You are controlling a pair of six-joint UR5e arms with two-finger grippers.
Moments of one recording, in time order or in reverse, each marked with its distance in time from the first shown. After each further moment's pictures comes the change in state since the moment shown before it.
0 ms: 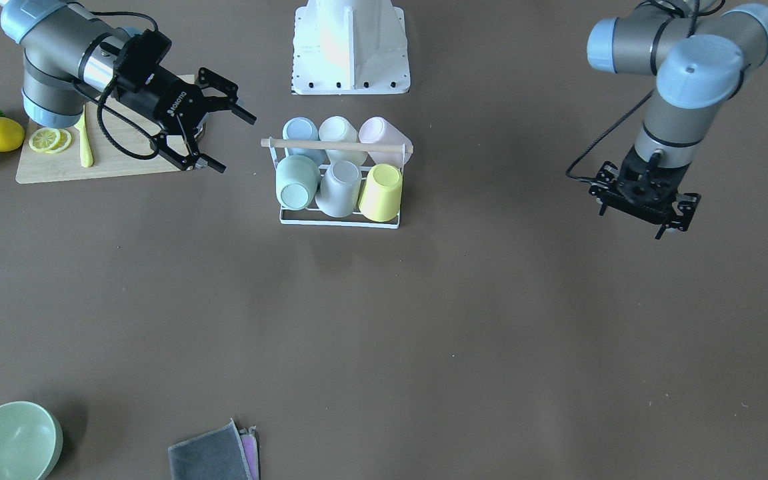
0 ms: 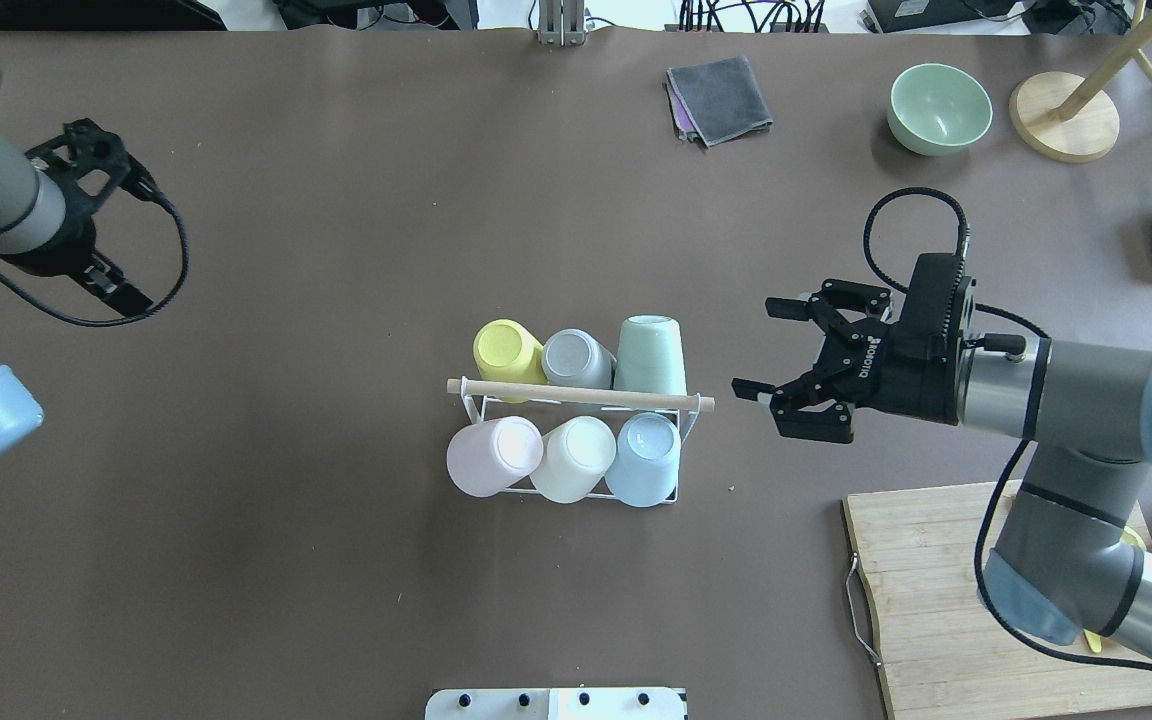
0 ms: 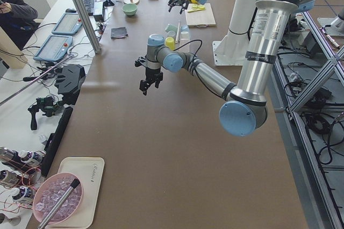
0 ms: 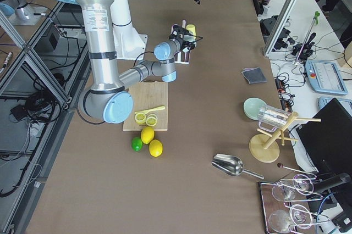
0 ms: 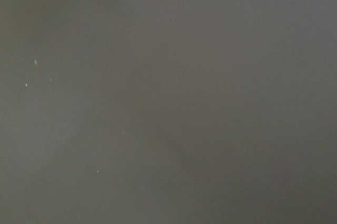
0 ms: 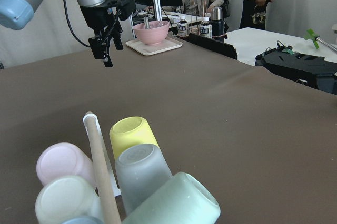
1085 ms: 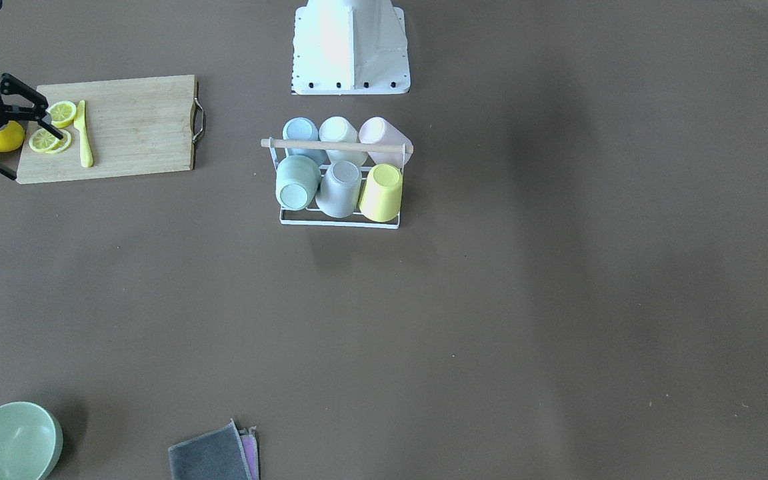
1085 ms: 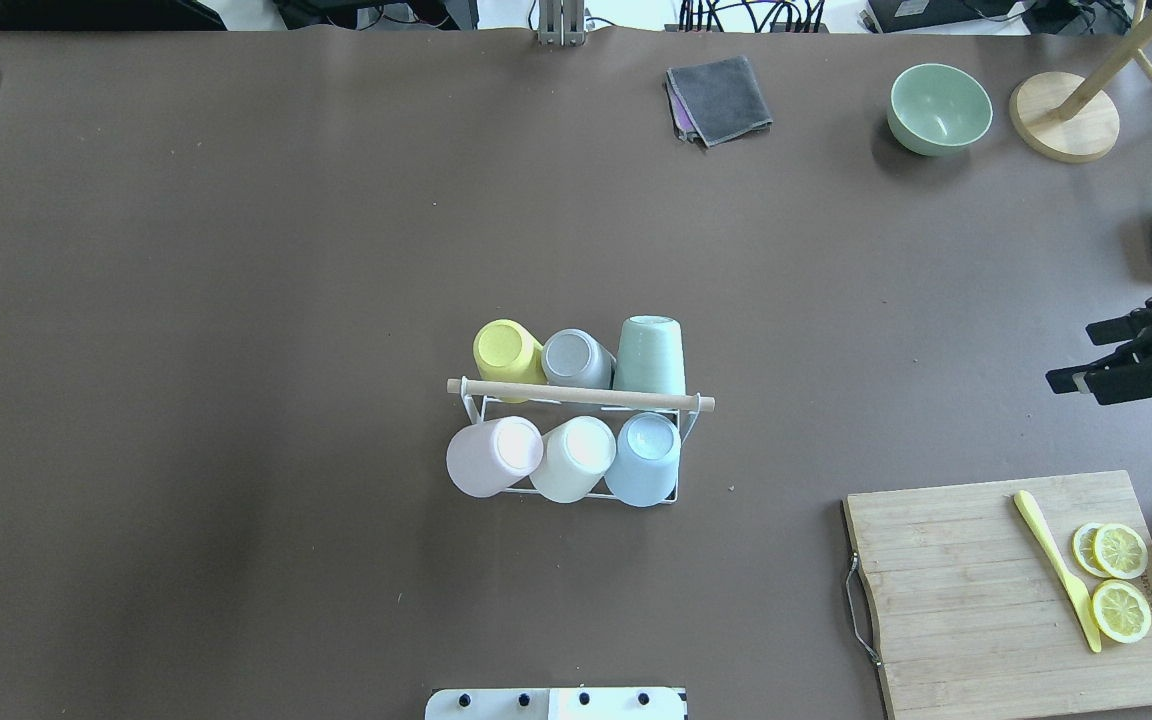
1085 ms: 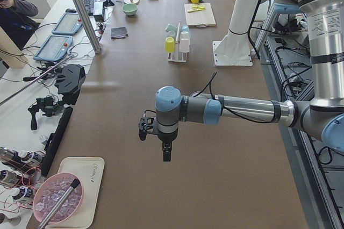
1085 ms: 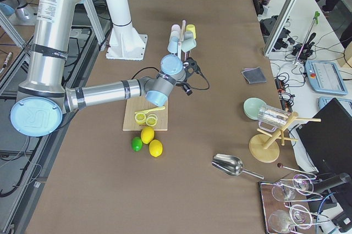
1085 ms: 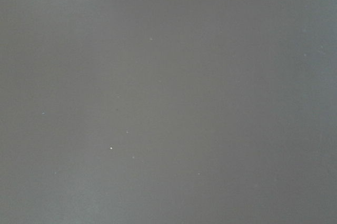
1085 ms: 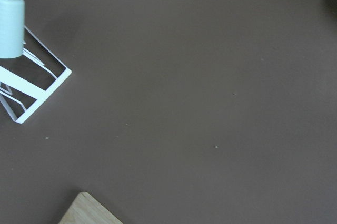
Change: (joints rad) left arm -0.595 0.399 0.007 0.003 -0.255 0.011; right arm 0.480 -0.314 0.104 -0.590 0.566 -0.016
